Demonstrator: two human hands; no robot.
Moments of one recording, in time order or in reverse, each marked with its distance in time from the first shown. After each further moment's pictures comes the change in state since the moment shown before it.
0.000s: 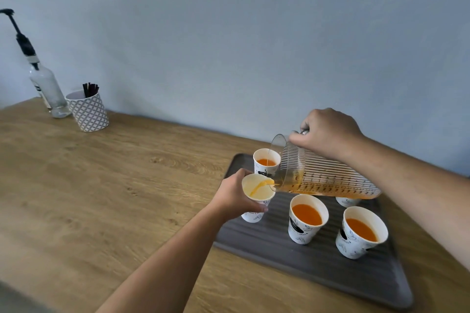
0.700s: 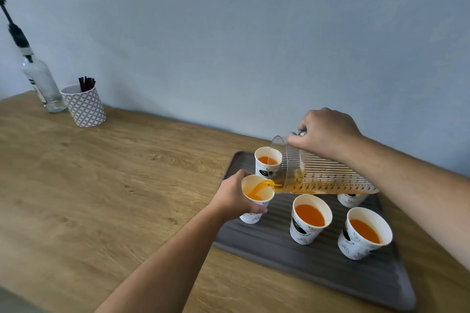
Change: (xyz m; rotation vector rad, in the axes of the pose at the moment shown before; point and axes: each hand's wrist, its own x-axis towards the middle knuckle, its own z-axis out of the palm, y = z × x) left_hand 0.008 -0.014 0.001 0.010 -0.022 -0.016; right_hand 0.008 -0.007 0.008 -0.073 -0.015 -0.041
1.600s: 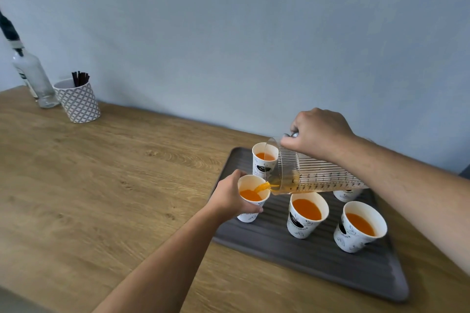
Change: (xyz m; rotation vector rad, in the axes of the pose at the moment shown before) left_hand -0.005 -0.011 0.006 0.035 0.015 0.008; right_hand -0.003 -0.007 0.006 -0.084 -0.017 -0.012
